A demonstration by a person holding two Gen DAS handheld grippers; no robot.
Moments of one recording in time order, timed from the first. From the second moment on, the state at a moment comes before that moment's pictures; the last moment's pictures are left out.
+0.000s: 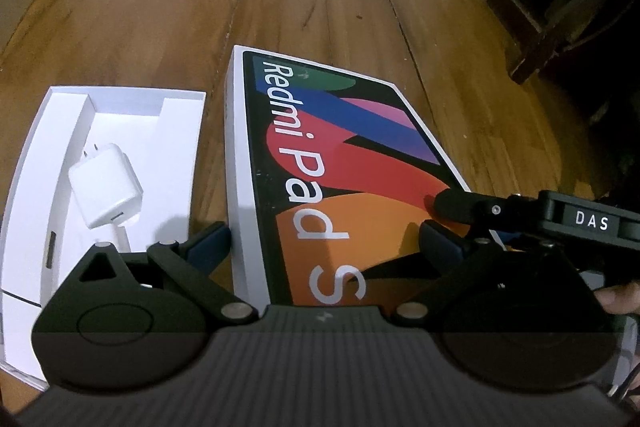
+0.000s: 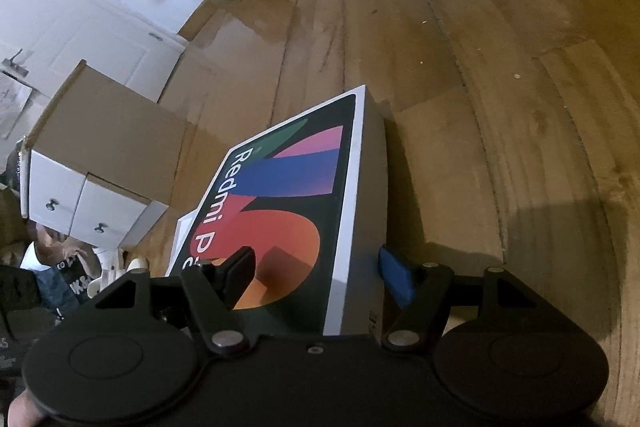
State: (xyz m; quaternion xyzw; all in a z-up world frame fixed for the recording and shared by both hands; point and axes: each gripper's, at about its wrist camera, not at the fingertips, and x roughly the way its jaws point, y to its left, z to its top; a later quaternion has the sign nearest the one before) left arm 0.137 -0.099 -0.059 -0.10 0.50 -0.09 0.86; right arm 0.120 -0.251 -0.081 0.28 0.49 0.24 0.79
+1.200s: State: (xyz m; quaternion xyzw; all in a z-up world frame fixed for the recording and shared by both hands) left arm 0.104 -0.047 -0.036 -0.11 0.47 -0.07 0.87; right arm 0.106 -0.230 -0.071 0.30 0.45 0.35 0.77
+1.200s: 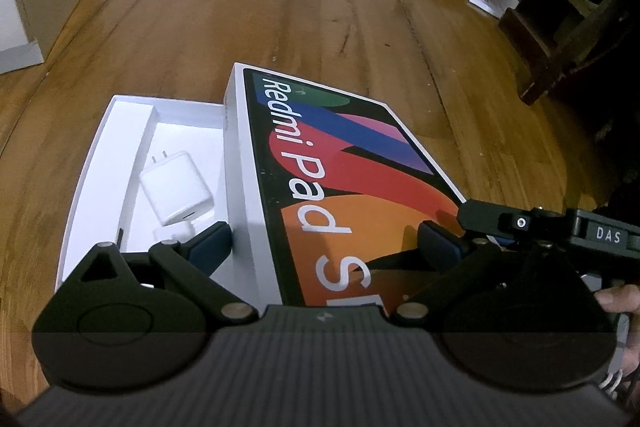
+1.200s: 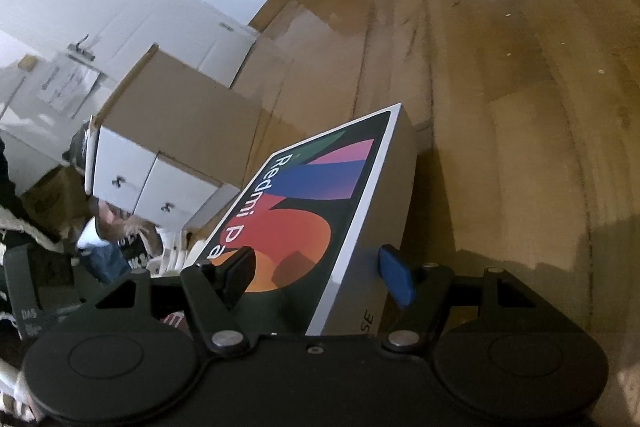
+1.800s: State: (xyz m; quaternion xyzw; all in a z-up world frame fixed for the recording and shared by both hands) left arm 0.101 -0.011 -0.059 -0.12 0.48 -0.04 0.87; right arm 0.106 -0.195 -0.076 0.28 0.46 0.37 0.75
